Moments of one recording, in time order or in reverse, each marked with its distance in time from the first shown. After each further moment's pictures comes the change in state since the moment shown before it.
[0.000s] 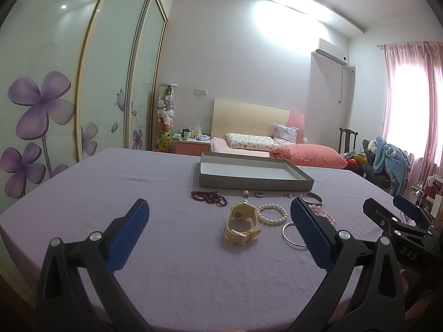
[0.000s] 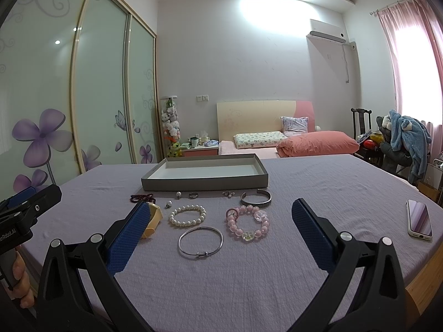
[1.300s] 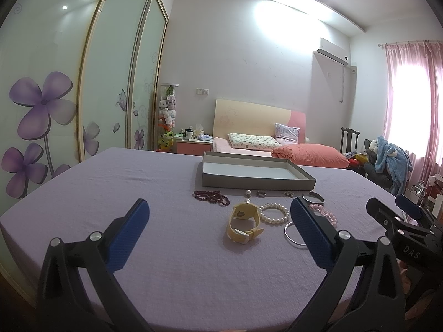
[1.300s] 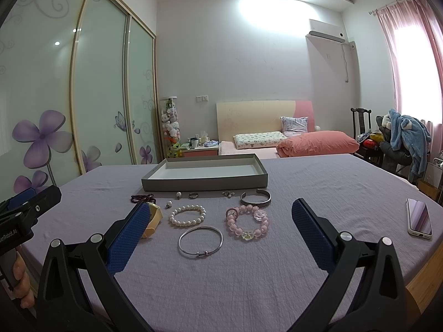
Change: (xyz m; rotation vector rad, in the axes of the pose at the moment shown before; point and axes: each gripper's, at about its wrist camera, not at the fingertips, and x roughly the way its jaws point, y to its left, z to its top) left arm 0.004 -0.003 -0.008 0.002 0.003 0.006; right arm 0.001 0.000 0.000 0.003 0.003 0.000
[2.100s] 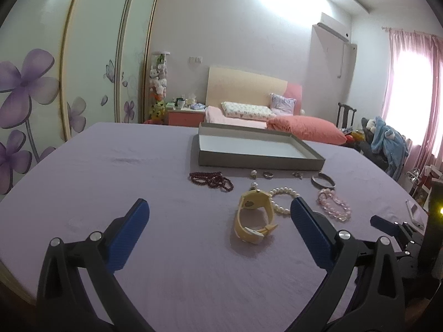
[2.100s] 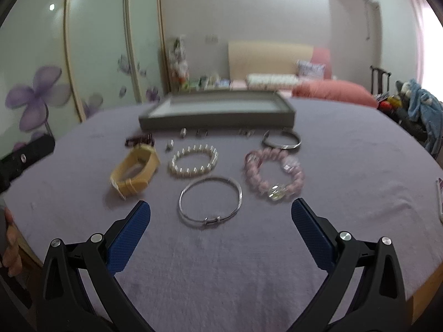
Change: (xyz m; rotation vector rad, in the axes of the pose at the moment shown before) left arm 0.071 0.026 0.013 0.000 0.192 -0.037; right arm 0.082 0.013 -0.032 -0.030 0.363 0.052
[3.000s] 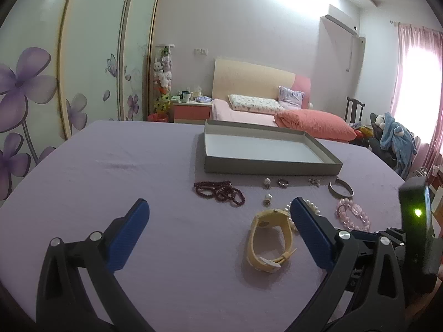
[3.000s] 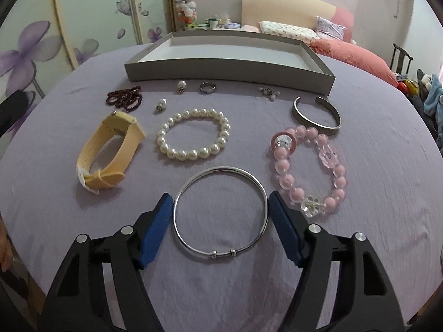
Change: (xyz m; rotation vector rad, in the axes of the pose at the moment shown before) left arm 0.045 0.003 0.024 0.001 0.048 0.025; right arm 0.070 0.008 0.027 -0.083 0.311 0.006
